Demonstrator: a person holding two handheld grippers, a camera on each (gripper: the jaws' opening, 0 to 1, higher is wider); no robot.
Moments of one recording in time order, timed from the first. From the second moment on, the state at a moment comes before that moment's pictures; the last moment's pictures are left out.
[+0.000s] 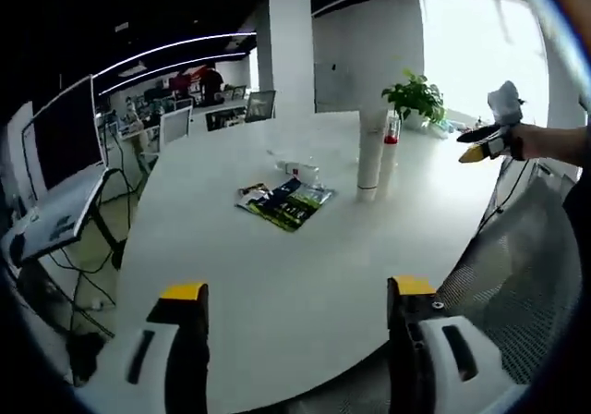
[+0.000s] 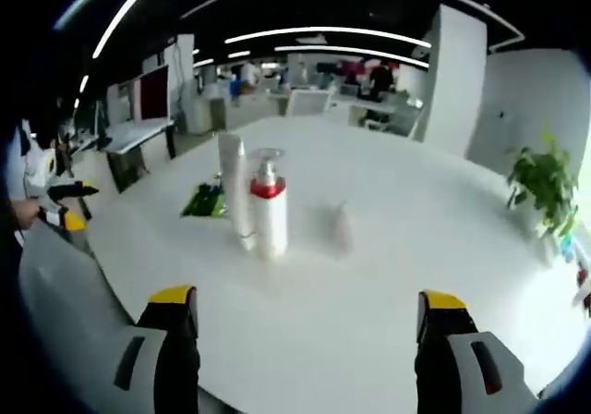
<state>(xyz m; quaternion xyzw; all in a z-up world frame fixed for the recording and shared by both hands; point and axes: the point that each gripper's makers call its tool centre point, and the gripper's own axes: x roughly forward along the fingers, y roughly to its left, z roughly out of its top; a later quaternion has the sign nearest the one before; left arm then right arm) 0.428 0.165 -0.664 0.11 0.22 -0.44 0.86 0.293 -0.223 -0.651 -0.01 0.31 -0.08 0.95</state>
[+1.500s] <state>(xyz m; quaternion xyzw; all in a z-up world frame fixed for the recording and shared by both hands) 0.422 0.167 -0.681 0.02 0.24 -0.44 0.86 0.418 -0.284 -0.712 0.01 0.44 -0.02 0.90</state>
